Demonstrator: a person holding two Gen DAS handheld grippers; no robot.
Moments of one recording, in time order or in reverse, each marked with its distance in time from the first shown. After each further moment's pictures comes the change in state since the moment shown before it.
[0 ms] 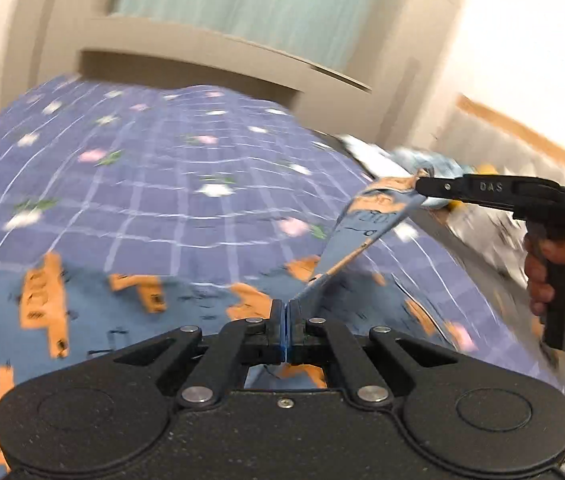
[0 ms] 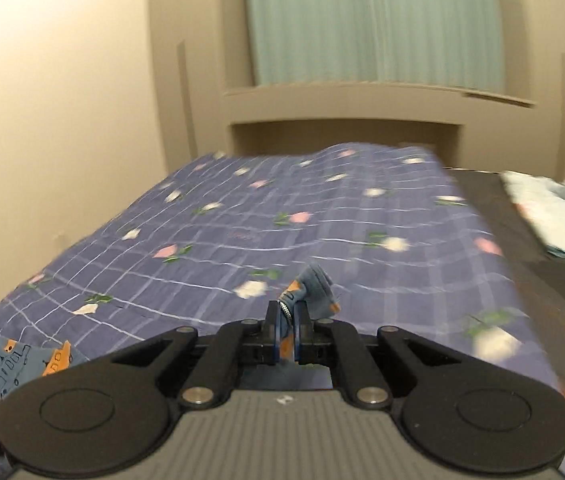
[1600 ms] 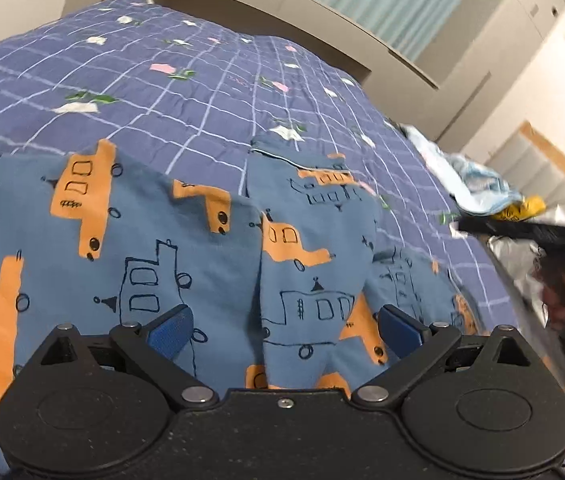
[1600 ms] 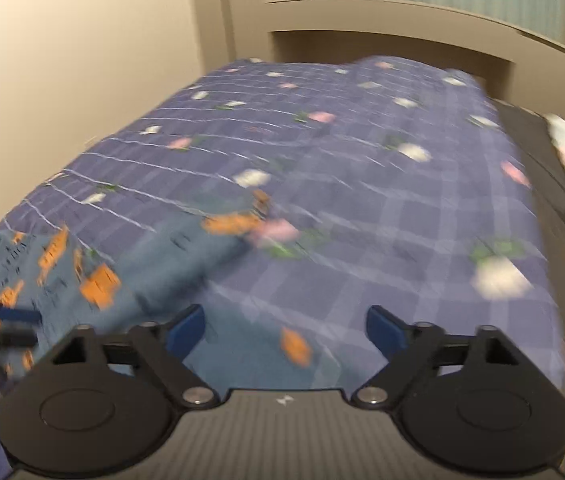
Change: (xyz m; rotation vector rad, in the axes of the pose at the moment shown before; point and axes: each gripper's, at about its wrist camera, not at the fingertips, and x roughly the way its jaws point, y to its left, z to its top) left arm 0.019 0.052 -0.034 -0.333 0.079 0.086; right arm 0.092 -0.003 0.010 -0.189 0.323 0.209
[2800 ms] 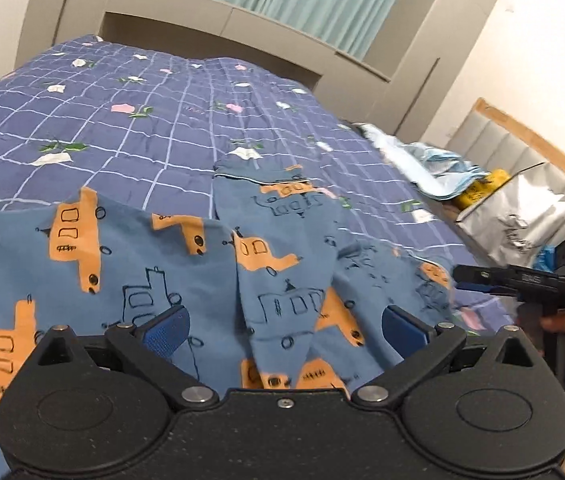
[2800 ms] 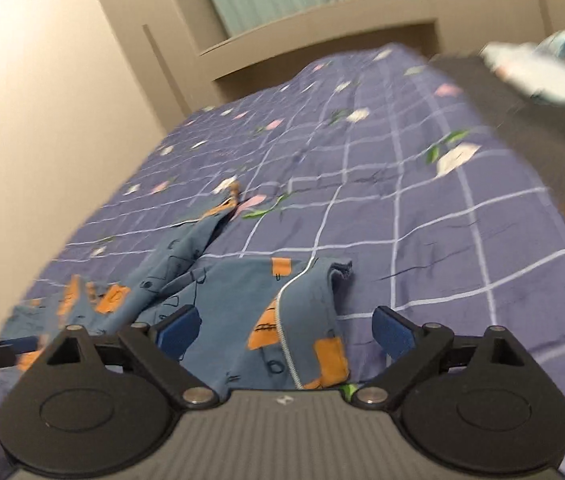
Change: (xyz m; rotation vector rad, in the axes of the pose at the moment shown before) left arm -0.023 -0.019 -0.001 0.185 -0.029 -0.054; right arm -0.047 -0.063 -0.130 0.360 -0.135 0.107
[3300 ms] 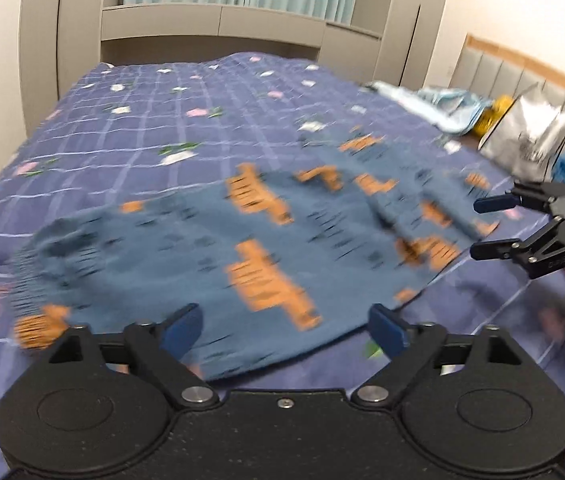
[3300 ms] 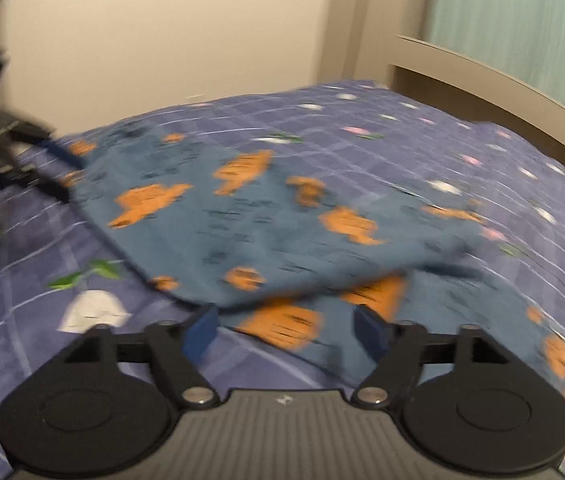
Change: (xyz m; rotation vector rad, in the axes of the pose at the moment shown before) left arm -0.128 0.109 -0.030 0.225 0.064 0.069; right arm 0.036 0.232 -0.084 -0.585 0.031 -0.116
